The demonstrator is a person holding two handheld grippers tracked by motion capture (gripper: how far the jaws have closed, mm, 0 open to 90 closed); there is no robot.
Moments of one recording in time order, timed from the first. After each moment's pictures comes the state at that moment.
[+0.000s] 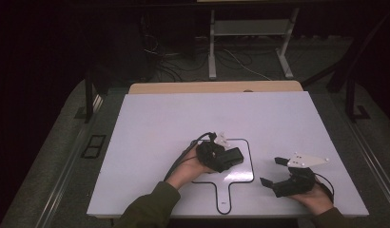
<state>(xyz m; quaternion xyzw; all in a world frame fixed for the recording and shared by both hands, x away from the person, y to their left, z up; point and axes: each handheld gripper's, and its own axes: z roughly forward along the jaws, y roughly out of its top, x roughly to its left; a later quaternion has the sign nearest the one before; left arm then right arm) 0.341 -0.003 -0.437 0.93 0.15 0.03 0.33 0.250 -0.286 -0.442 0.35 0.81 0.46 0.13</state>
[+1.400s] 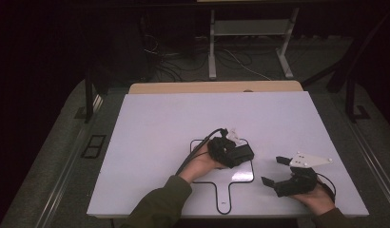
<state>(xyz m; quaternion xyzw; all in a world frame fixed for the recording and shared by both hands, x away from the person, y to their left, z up) 0.372 -0.038 -0.439 0.93 0.15 0.04 0.34 0.249 -0.289 -0.439 0.35 0.80 0.47 0.13</state>
